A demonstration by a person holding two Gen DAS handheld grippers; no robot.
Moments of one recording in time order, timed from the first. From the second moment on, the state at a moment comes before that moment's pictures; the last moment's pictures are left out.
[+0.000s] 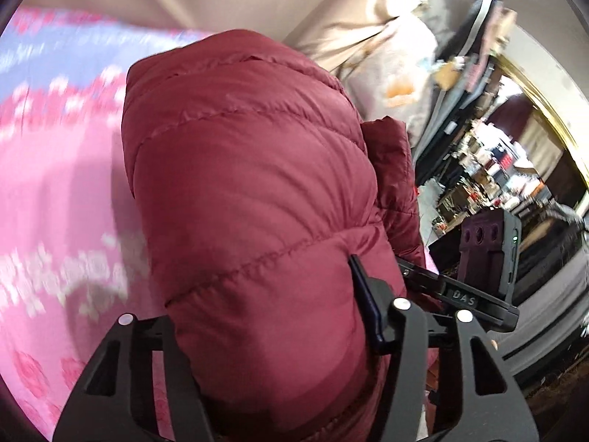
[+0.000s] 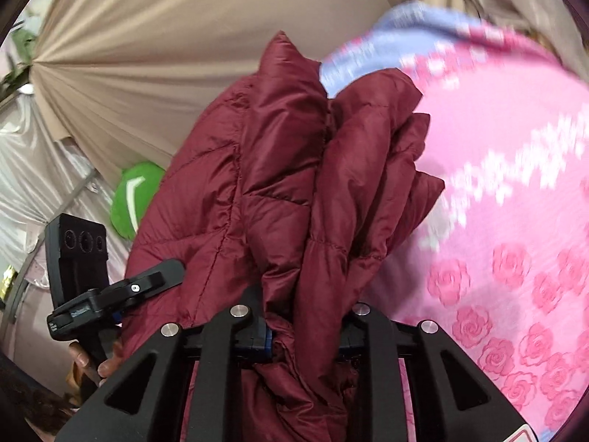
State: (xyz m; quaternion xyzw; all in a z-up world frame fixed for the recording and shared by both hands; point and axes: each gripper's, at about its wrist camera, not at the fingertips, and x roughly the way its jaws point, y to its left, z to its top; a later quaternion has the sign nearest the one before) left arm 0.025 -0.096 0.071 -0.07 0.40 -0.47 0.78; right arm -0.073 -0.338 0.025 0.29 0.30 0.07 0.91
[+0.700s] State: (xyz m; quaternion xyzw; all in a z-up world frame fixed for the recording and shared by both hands) left arm 0.048 0.041 0.268 -0.02 0.06 -0.46 0.89; right arm 0.022 -0.240 0.237 0.15 0.04 0.20 0.97
